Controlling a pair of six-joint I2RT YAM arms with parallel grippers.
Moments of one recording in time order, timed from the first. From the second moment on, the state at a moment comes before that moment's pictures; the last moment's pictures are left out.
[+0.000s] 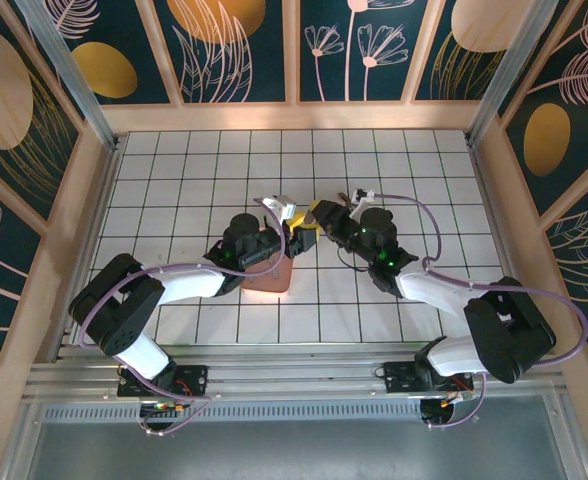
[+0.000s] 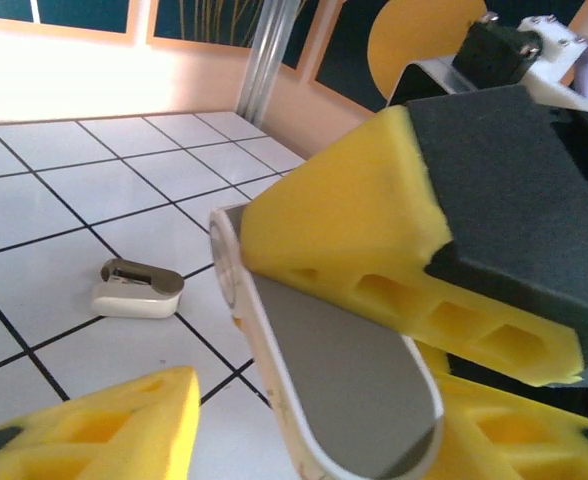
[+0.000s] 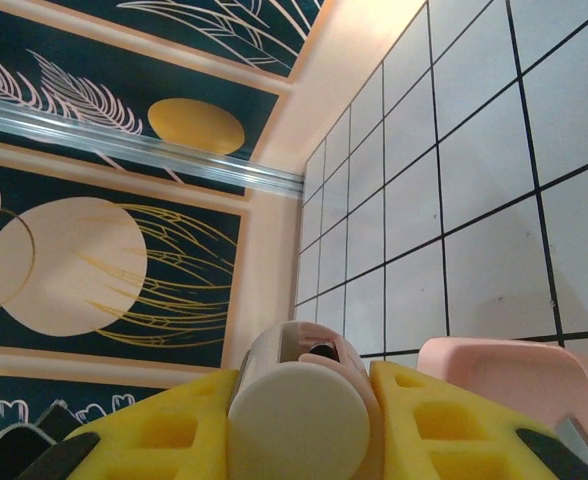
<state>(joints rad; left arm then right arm) -0.74 1.61 0.70 0.79 0.26 -0.34 0.62 1.35 0.60 0.61 -0.16 1.23</state>
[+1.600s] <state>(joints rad) -0.74 1.43 0.88 0.07 0.32 0.26 0.50 1.06 0.59 0.27 -0.46 0.13</state>
